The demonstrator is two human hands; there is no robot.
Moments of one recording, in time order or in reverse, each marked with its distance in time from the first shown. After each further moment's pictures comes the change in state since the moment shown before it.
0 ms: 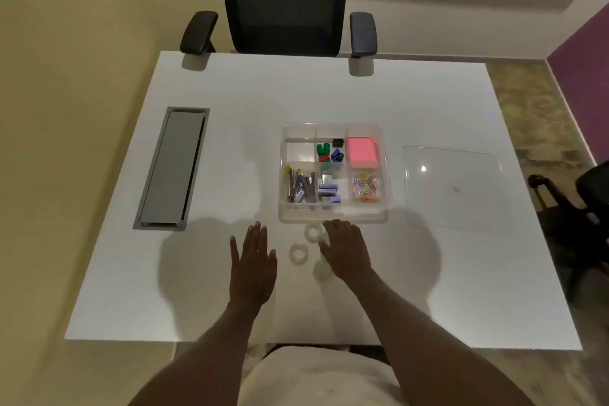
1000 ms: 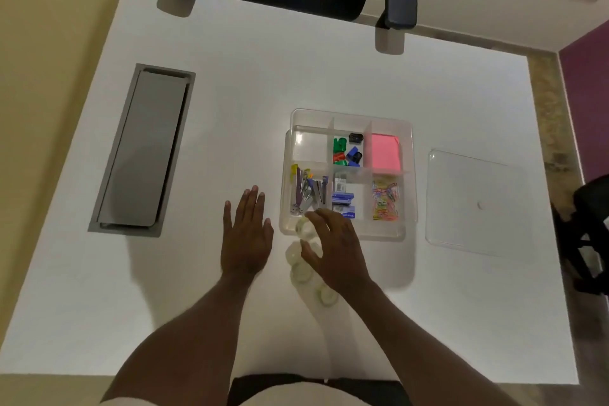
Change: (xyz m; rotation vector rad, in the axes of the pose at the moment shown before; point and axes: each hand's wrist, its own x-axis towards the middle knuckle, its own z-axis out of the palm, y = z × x) left_hand 0.127 -0.045 0.049 -0.060 0.197 0.017; right_hand 0.069 -0.021 0.026 0.185 0.247 -0.185
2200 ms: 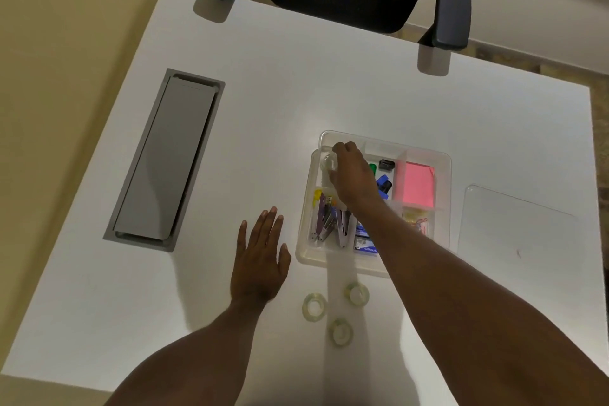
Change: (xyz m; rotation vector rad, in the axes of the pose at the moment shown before) left_hand 0.003 -0.009 0.018 -0.033 -0.004 -0.039; right_hand 0.213 0.015 -0.019 -0.072 -0.203 0.220
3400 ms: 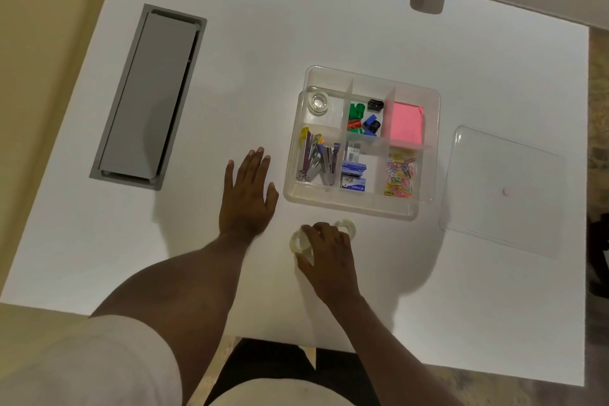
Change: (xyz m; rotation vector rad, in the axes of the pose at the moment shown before) left_hand -0.001 0.004 -0.007 0.006 0.049 0.027; right_hand -0.266 0.030 0.107 0.045 -0.046 -0.084
